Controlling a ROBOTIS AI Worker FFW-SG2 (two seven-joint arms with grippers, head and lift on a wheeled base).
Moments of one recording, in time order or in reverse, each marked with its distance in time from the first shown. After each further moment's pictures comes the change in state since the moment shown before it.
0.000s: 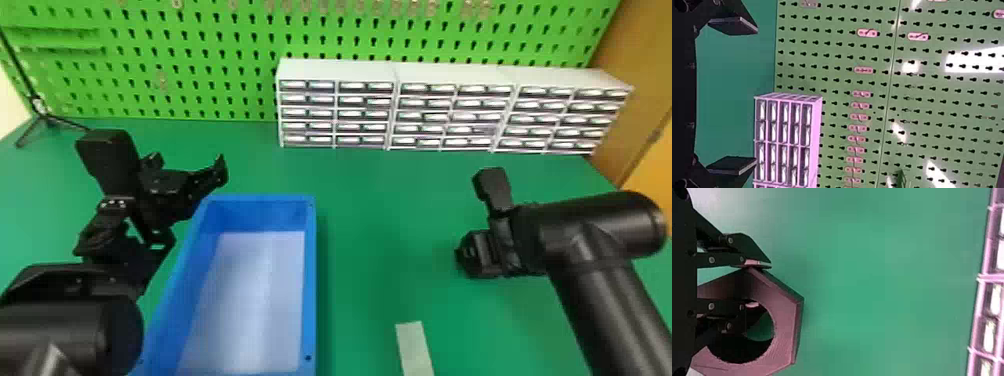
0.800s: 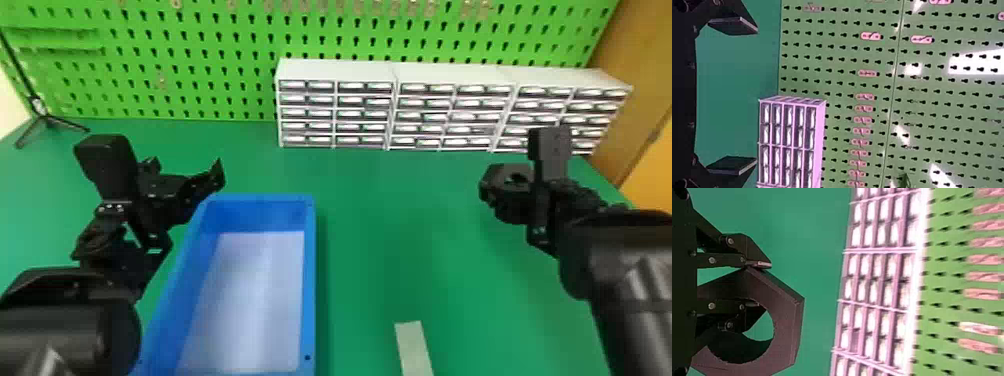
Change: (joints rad) left arm 0.008 -0.001 0.010 0.004 -0.007 0.003 0.001; right arm 0.146 0.026 -0.171 -0.193 0.009 -0.492 0.000
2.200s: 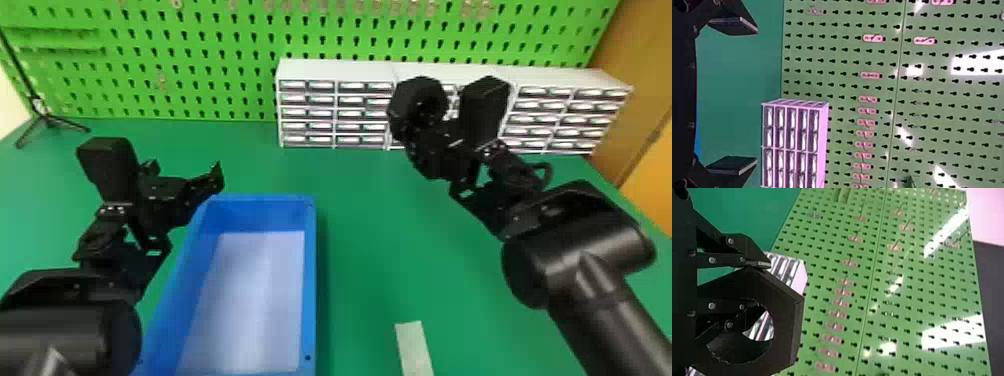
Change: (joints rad) left arm 0.000 -0.002 0.001 0.009 -0.016 0.000 0.004; right arm -0.063 -0.140 0.379 -0.007 -0.220 -0.562 -0.044
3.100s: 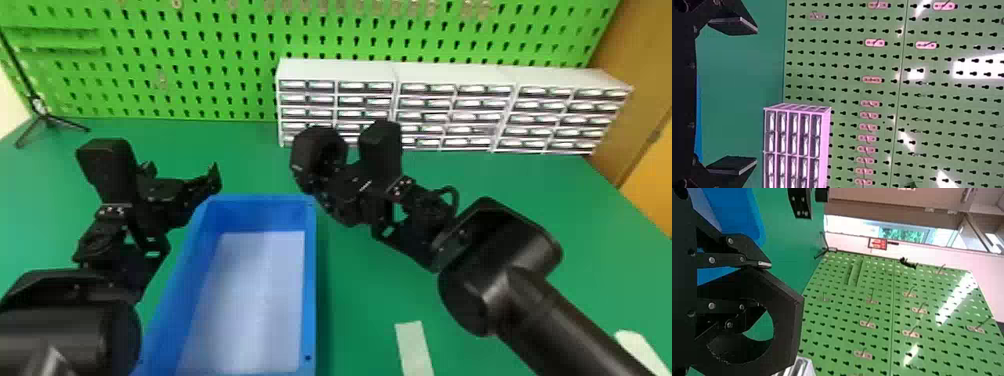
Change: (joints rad) left arm -0.001 0.000 0.004 0.007 -0.004 0.000 0.016; right arm -0.107 -0.040 0.368 0.060 -0.178 -0.027 0.001
